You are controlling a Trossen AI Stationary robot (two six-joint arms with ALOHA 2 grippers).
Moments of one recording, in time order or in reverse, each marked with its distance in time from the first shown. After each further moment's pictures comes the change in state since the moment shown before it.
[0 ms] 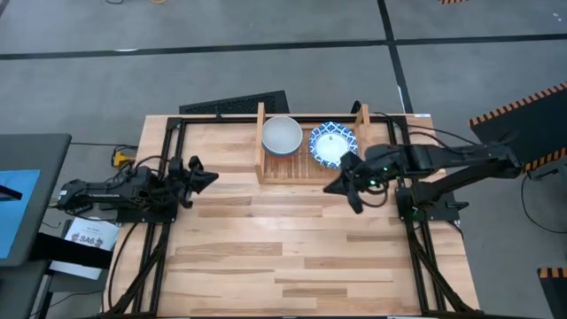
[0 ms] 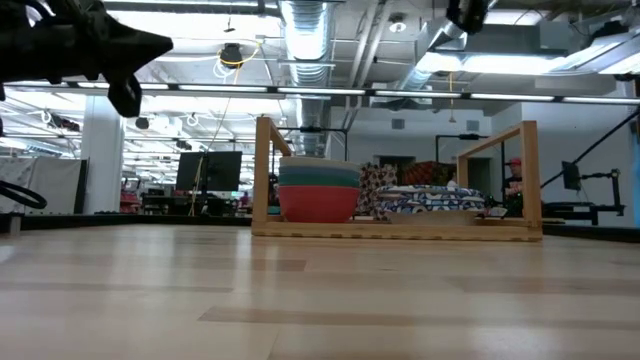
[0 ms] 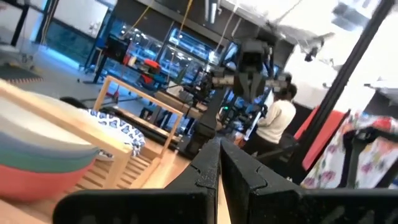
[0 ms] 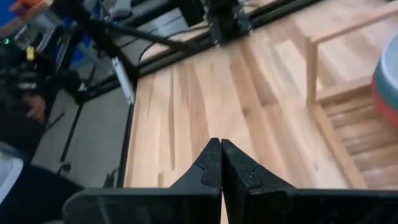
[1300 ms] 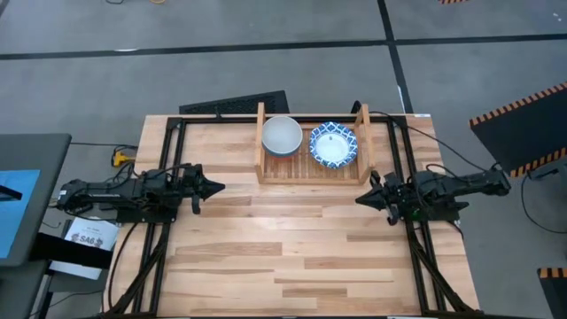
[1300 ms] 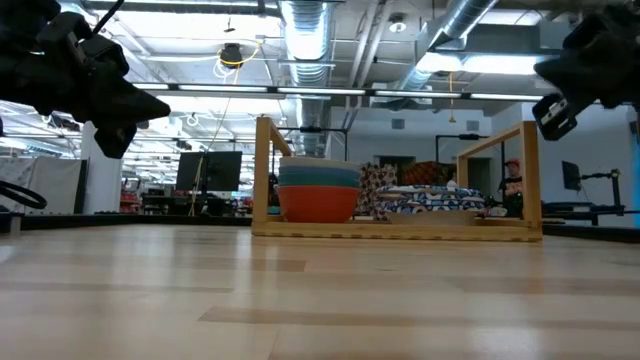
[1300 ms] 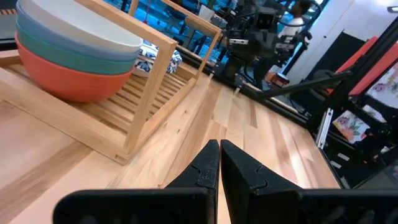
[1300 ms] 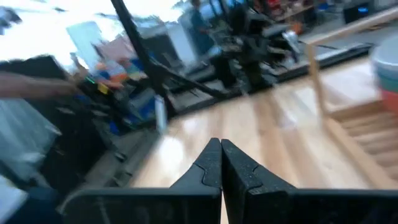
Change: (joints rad) left arm 0.000 0.006 0.000 -0.343 0.013 -0.033; right arm 0.073 -1.061 -1.056 0.506 0.056 -0.055
